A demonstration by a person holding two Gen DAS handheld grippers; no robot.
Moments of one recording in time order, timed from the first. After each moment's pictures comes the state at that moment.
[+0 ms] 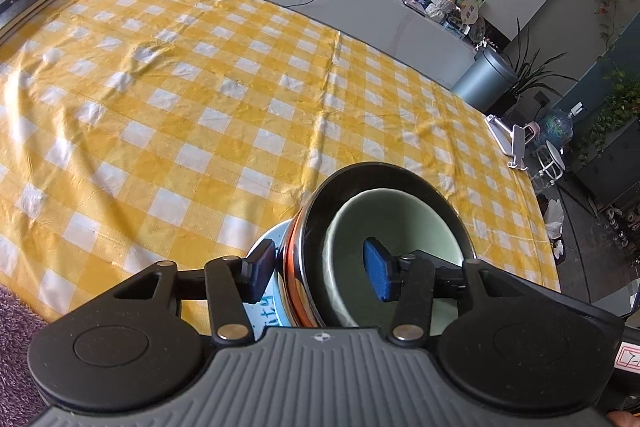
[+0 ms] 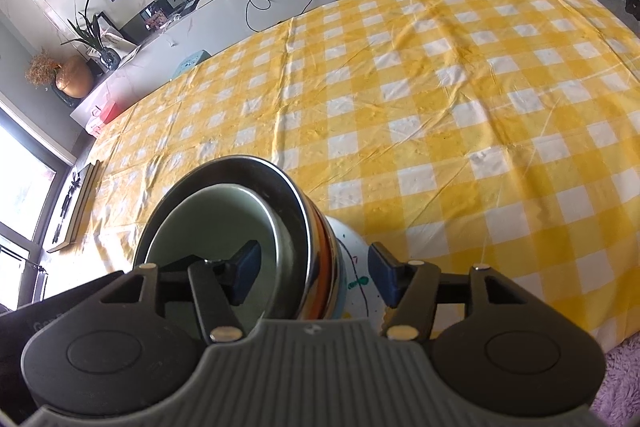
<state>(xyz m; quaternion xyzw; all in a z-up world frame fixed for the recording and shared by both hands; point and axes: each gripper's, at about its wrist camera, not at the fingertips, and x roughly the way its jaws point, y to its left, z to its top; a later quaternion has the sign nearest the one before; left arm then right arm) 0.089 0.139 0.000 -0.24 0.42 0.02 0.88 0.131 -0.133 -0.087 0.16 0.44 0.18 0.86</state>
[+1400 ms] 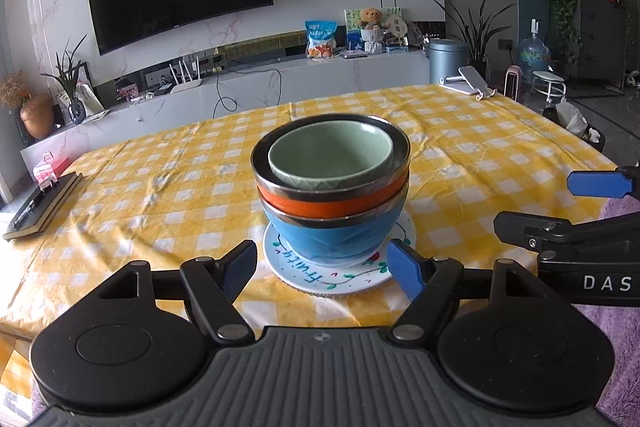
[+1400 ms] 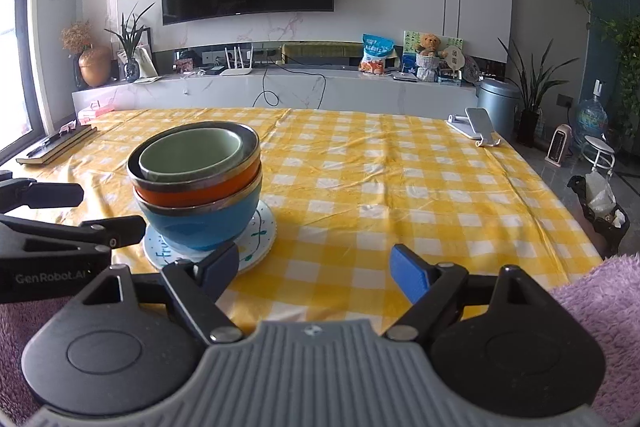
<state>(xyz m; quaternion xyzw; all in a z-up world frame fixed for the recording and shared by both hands) -0.034 0.039 -0.016 0.06 0.29 0.02 0.96 -0.024 -0.202 -0.115 -0.03 0.22 0.18 0.96</state>
